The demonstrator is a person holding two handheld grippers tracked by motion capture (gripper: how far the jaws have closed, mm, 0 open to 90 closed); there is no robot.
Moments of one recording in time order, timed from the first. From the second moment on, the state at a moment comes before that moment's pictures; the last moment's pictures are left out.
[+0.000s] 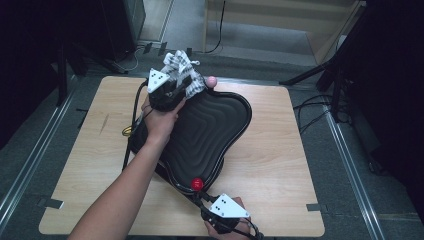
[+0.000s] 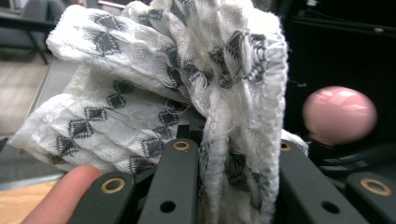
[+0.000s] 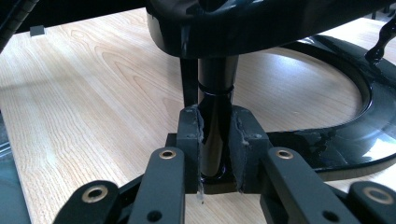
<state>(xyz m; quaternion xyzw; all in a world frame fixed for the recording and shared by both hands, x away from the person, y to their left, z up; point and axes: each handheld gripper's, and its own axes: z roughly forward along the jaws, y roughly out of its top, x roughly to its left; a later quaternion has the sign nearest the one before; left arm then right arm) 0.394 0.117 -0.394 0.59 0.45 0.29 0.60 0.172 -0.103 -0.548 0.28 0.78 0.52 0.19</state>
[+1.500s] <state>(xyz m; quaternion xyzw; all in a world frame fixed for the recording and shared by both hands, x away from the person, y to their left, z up) 0.406 0.124 -0.392 0.60 0.47 0.33 0.56 0.185 -0.125 -0.543 0.32 0.79 0.51 0.13</state>
